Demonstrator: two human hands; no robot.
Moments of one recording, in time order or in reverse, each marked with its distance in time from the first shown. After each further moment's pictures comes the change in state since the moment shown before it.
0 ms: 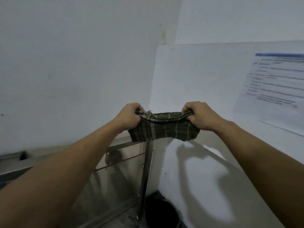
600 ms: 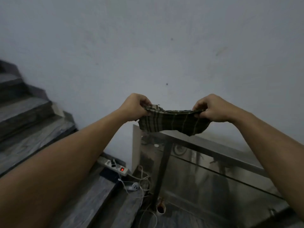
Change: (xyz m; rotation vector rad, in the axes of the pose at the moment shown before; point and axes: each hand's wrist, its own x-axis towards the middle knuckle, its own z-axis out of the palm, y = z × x) left_hand -0.161 -0.199 -0.253 0.313 0.619 -0.632; right_hand 0.183 -0.318 0.255 0.336 -0.626 -0.801
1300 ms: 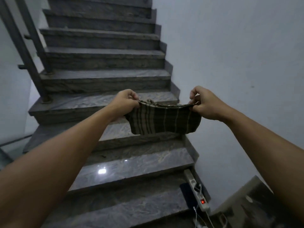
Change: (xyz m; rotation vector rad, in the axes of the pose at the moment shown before) left_hand -0.199 -0.192 -0.283 -0.147 0.823 -0.602; right_hand 0.195 -0.377 0.164 0.368 -0.335 -0.793
